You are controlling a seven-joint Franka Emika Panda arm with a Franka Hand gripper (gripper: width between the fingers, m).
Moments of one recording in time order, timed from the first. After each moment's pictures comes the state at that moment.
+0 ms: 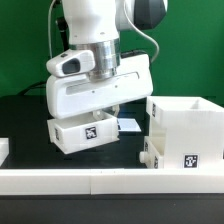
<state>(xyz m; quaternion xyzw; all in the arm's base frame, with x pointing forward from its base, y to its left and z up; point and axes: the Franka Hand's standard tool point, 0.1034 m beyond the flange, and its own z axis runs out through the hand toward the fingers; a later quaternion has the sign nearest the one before) 0.503 -0.021 0.047 -0.97 -0.23 0.02 0.08</state>
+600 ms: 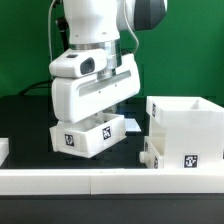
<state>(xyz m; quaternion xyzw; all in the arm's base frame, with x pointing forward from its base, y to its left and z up) 0.505 -0.025 0.047 -0.88 -0.47 0.00 0.07</state>
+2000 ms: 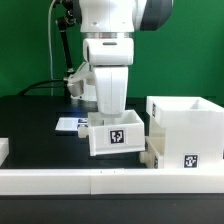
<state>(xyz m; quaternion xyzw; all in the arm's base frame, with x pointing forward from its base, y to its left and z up) 0.541 -0.021 0.057 -0.71 -0.70 -0.01 0.01</state>
